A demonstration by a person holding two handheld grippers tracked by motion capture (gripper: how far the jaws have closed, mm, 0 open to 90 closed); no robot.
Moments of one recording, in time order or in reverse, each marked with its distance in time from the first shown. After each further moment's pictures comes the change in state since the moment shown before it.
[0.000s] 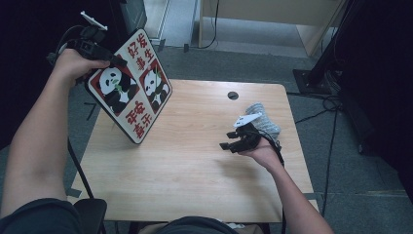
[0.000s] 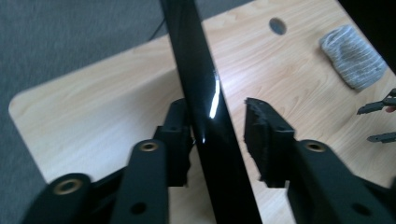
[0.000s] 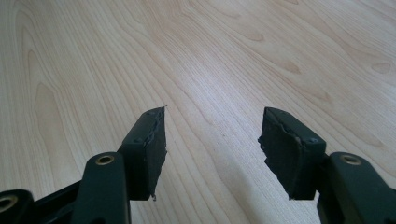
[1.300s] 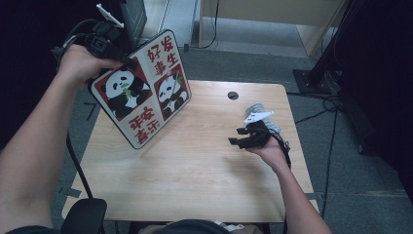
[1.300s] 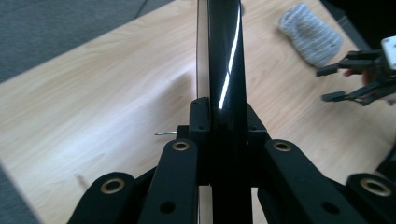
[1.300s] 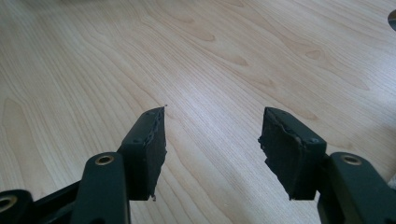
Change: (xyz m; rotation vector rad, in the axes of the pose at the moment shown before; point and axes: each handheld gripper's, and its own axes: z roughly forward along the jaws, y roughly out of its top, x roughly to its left) left arm -0.091 0.008 -0.017 0.062 -0.034 0.082; right arm -0.016 -0.010 -0.021 -0.047 -0.098 0.078
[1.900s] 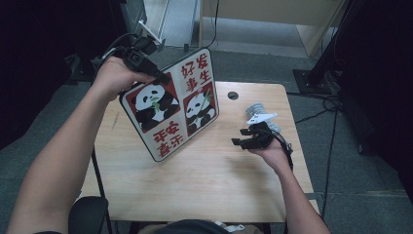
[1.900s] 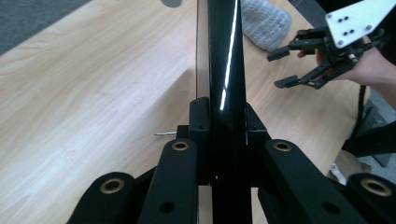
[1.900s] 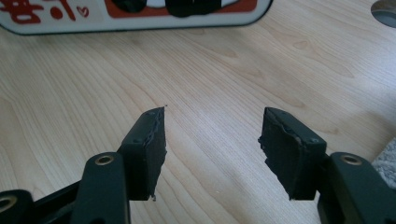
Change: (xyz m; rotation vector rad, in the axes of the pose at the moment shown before) left arm -0.071 0.014 0.050 0.060 -0.108 0.131; right arm -0.003 -0.007 -0.006 0.000 -0.033 0.016
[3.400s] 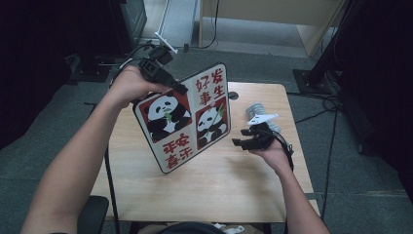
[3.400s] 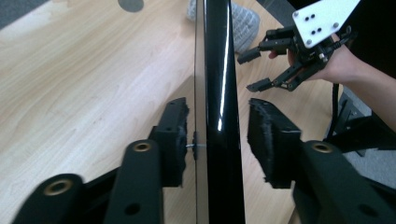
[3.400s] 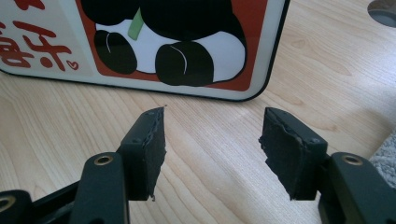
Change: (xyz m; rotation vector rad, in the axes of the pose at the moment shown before) left arm -0.021 0.002 0.026 -0.027 -0.078 0.040; right arm 0.001 -0.002 -0.002 -0.006 -0.002 0.000
